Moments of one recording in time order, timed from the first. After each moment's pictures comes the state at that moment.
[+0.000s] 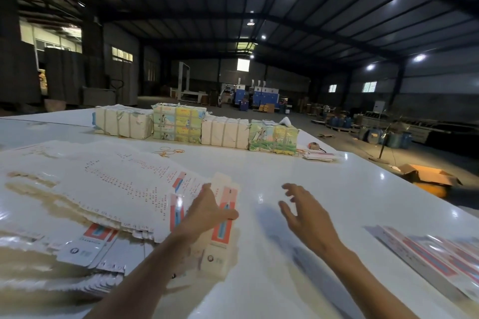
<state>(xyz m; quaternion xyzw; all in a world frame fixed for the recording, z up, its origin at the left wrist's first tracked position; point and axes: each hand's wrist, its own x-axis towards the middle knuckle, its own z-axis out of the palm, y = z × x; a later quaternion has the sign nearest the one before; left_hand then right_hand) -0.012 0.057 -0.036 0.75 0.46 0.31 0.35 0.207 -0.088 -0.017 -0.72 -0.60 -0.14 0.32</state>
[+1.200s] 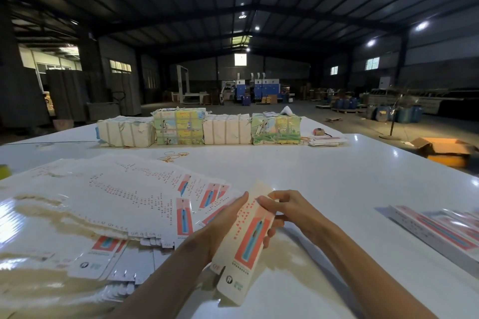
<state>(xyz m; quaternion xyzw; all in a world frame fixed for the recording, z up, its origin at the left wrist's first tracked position) 0.018 0.043 -0.043 0.55 0.16 0.11 0.82 0.196 -0.052 -0.031 -0.57 -0.54 0.37 0.49</state>
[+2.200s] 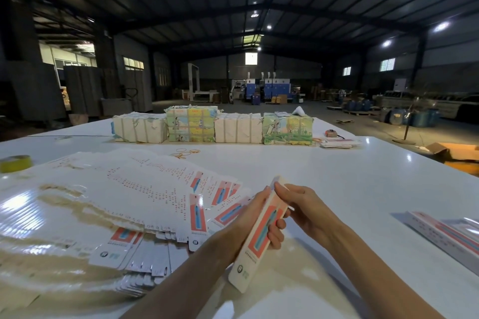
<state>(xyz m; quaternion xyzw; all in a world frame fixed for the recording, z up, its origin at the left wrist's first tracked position) 0.024 0.021 -0.051 0.48 0.26 0.21 0.81 0.179 -0.058 -0.020 -0.47 -0.47 0.44 0.61</state>
